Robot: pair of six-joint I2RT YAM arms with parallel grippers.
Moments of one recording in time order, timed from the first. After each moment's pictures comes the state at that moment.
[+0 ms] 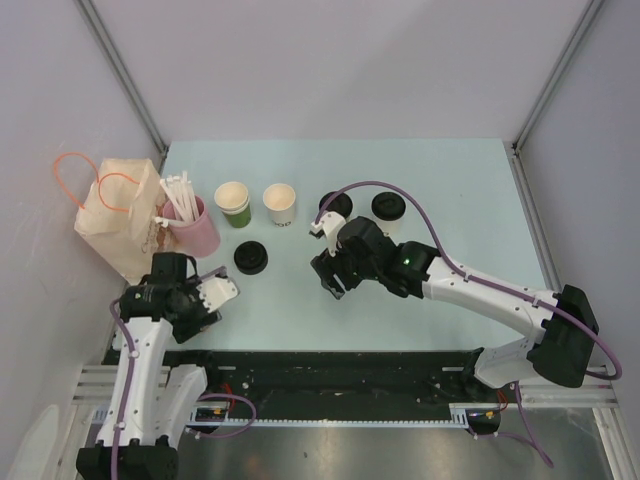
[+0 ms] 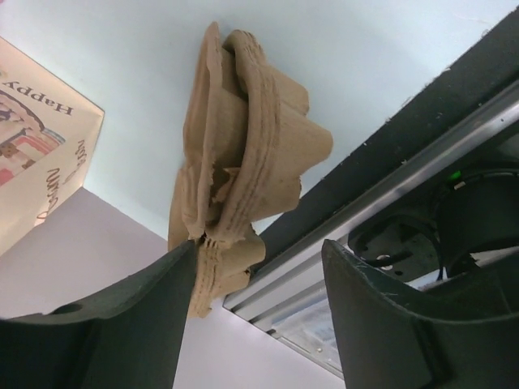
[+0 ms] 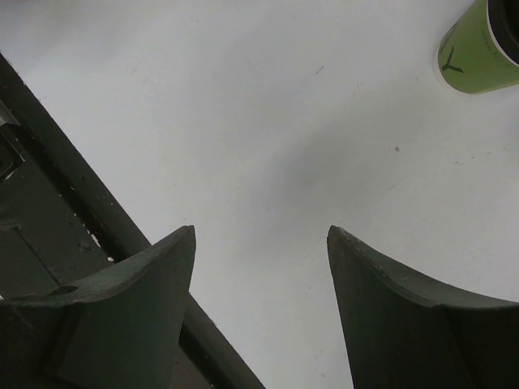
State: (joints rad) left arm 0.04 0.73 0.75 -1.27 -0.04 1.04; right arm 1.00 1.39 1.16 -0.48 0.04 0.10
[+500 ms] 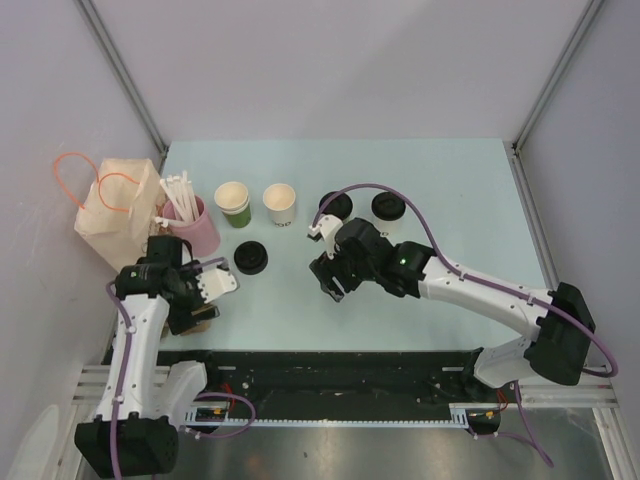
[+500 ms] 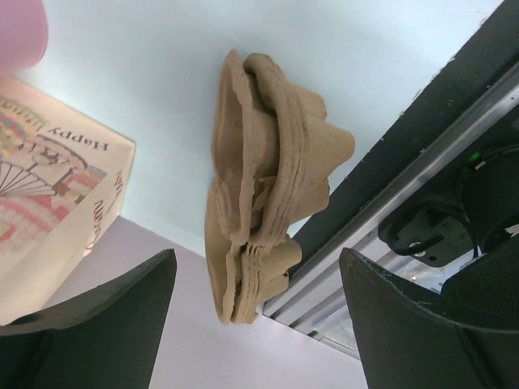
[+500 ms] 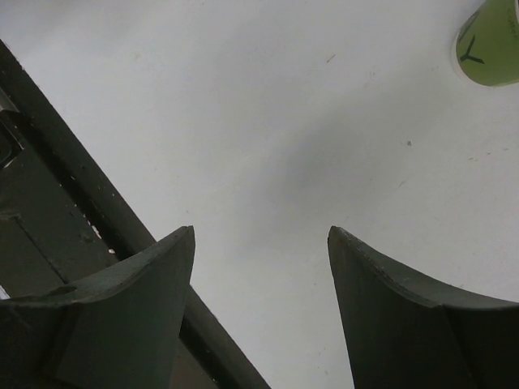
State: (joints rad) left arm 0.09 0.84 0.87 -1.30 0.00 1.20; right arm 1.01 1.40 1.16 -0.49 0.02 0.10
